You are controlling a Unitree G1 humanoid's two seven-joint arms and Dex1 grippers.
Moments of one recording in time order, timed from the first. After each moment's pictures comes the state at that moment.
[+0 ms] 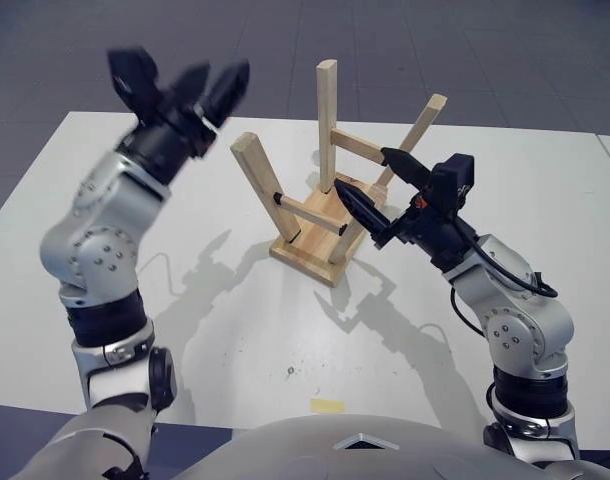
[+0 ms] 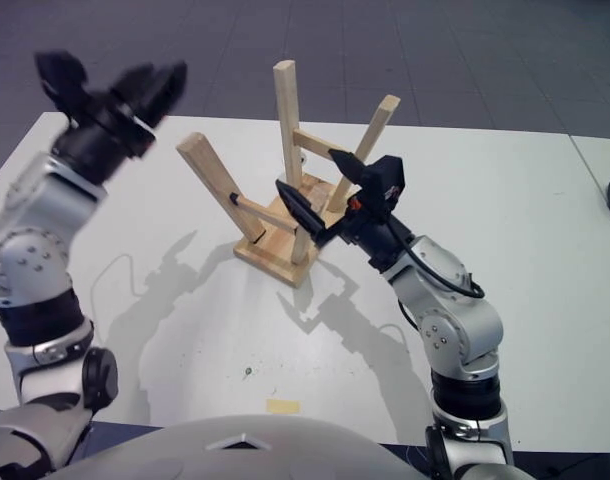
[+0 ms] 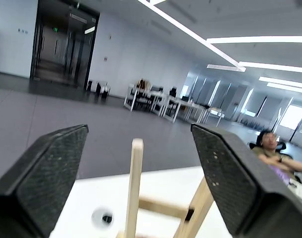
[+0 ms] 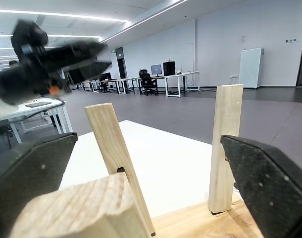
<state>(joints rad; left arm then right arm) -0.64 0.36 0.35 -0.31 -0.95 0.74 -0.14 -0.12 -0.31 0.00 -0.57 0.64 0.56 0.39</state>
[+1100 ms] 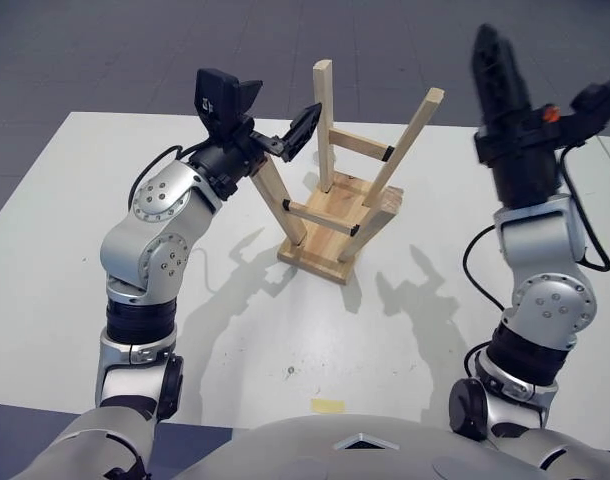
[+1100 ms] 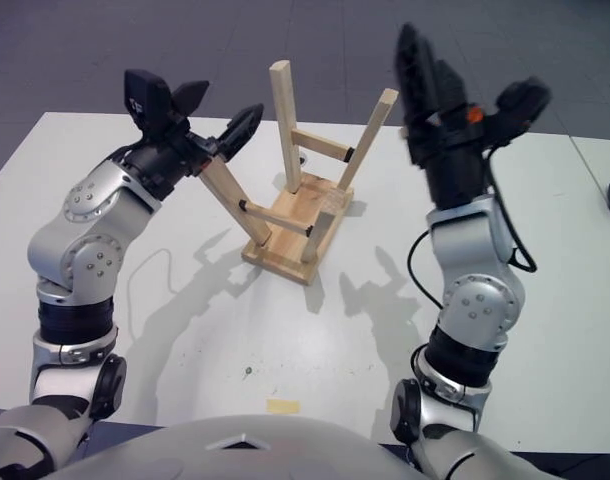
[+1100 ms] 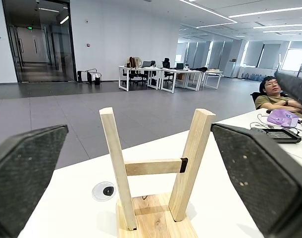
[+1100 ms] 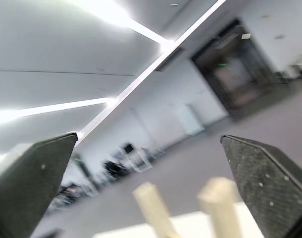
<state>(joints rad) -0.49 0.33 0.04 -0.33 -0.62 0.65 -0.23 -0.31 -0.18 -0.34 -0.43 0.96 0.53 -0.05</state>
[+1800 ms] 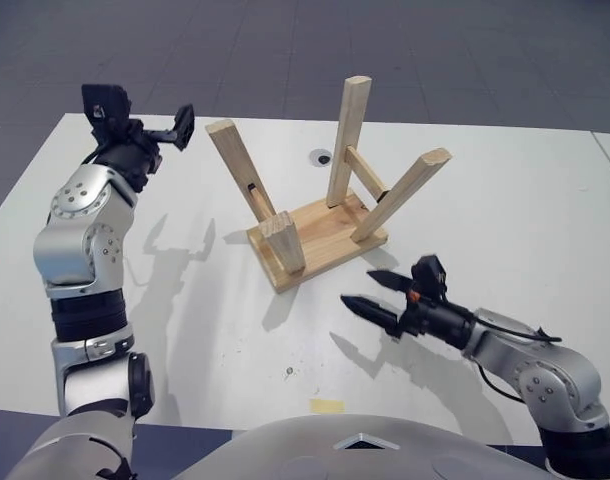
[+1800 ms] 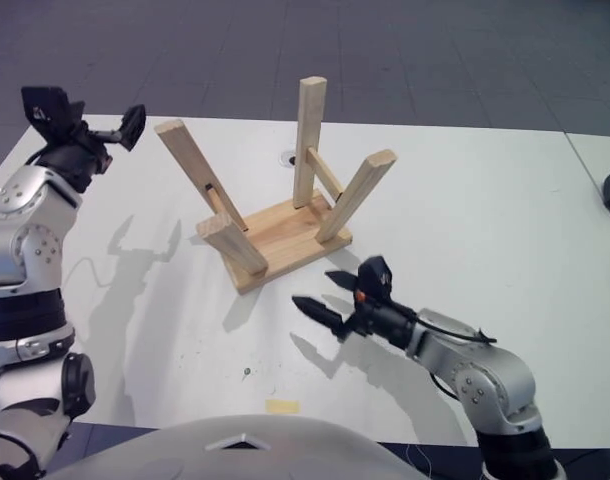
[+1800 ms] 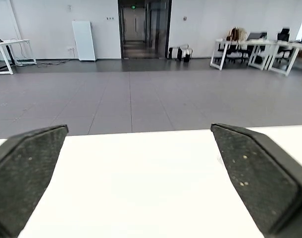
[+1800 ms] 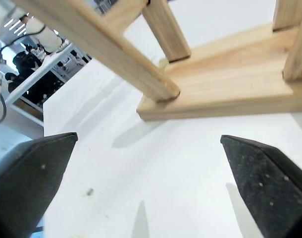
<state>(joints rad) -0.37 0.53 0.26 -0.09 -0.41 0.57 -0.29 0.24 -0.58 0.02 -0.47 0.79 0.75 0.56</state>
